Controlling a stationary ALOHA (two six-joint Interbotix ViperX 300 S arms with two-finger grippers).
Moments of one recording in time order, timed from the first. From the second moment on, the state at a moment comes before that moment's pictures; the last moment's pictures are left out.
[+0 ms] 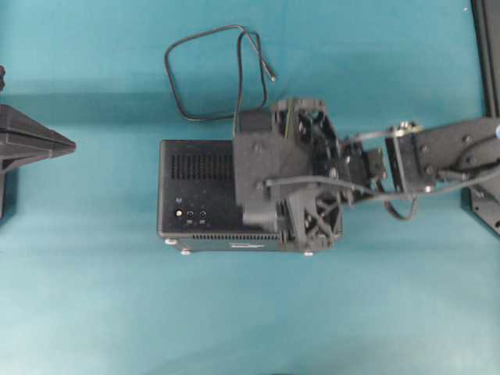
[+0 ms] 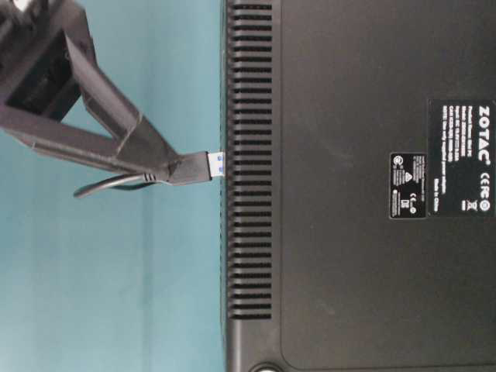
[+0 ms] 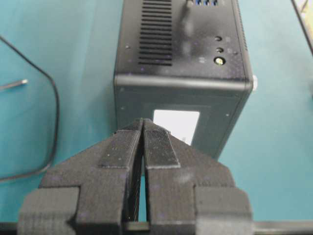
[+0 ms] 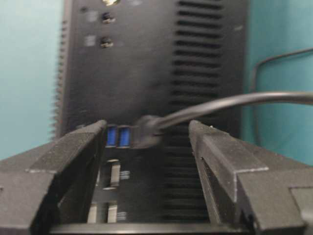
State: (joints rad) left arm -0.01 -1.01 1.00 0.01 0.30 -0.04; right arm 0.17 -0.09 0.17 -0.27 0.85 0.21
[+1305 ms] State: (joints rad) left arm -0.01 -1.02 1.00 0.01 0.30 -0.04; right arm 0.18 -0.14 0.28 -0.24 0.64 0.32
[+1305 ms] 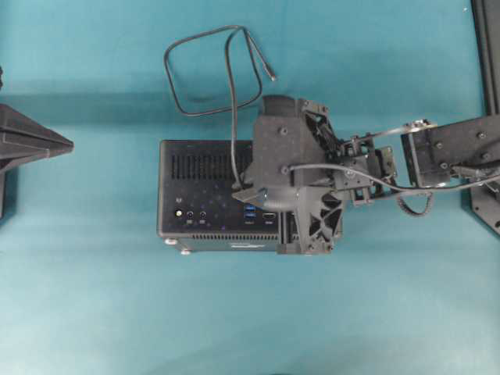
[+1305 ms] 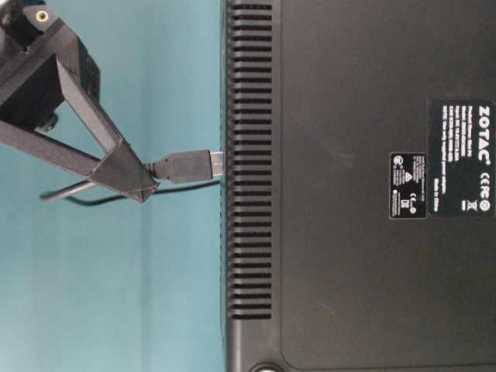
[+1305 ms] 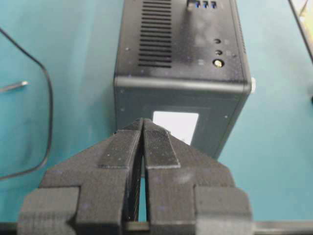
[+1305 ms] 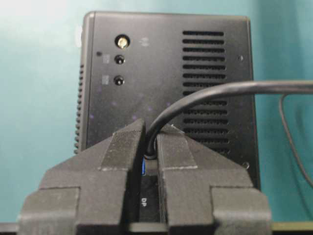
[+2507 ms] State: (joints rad) left arm -0.01 -1.02 1.00 0.01 0.30 -0.06; right arm 0.15 -0.18 0.37 -0.23 0.55 0.34
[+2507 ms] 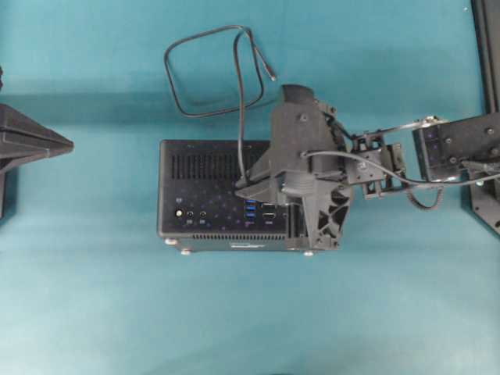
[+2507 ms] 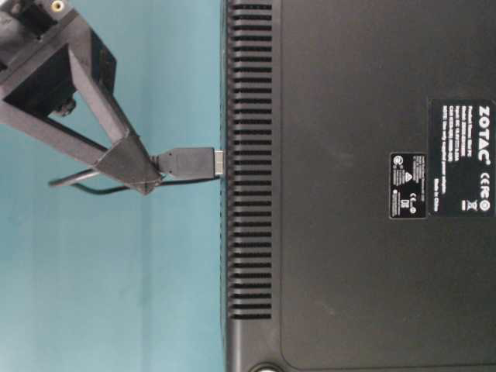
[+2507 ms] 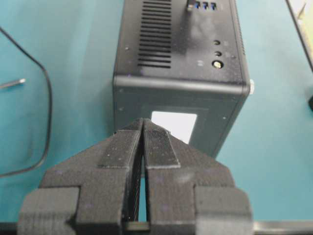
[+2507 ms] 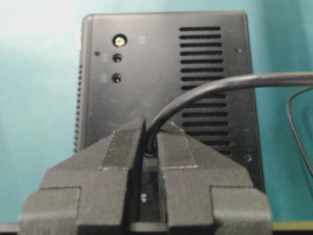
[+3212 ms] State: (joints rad) left arm -0.01 -1.02 1.00 0.01 0.30 -0.07; right arm 0.14 -0.18 0.40 -0.24 0.50 0.37
